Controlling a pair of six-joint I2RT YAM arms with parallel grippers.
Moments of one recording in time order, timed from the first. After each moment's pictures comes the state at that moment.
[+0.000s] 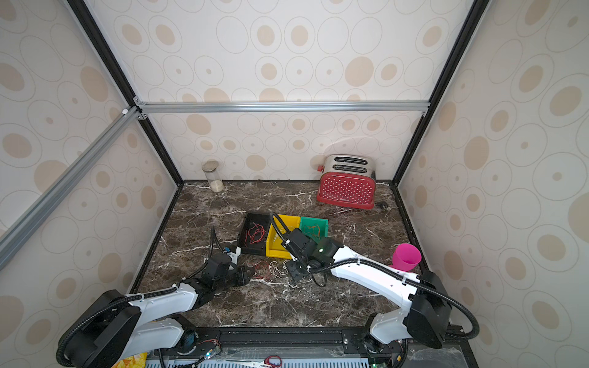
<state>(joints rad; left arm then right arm) -0.55 1.22 0.25 0.21 0.12 -0.65 0.93 1.36 1.11 -0.88 0.08 0.36</state>
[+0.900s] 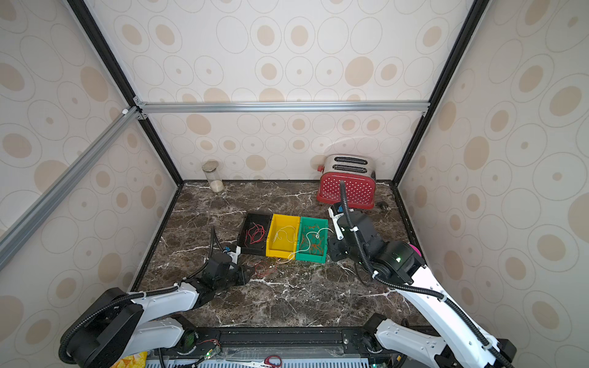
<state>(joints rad) -0.55 1.24 0.25 0.24 0.10 -0.64 0.68 0.97 1.28 -1.05 0.25 0.25</state>
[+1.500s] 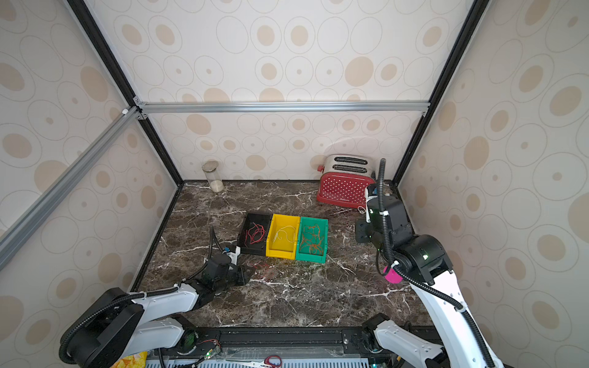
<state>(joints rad) -0.55 1.24 0.23 0.27 0.10 -0.64 0.44 0.99 1.47 -1.13 0.38 0.18</state>
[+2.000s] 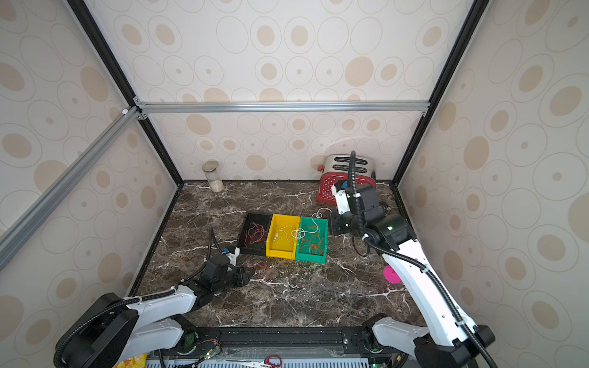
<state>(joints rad) -0.54 1.19 0.23 0.22 0.13 -0.64 0.44 1.20 1.41 -0.94 -0.10 0.22</state>
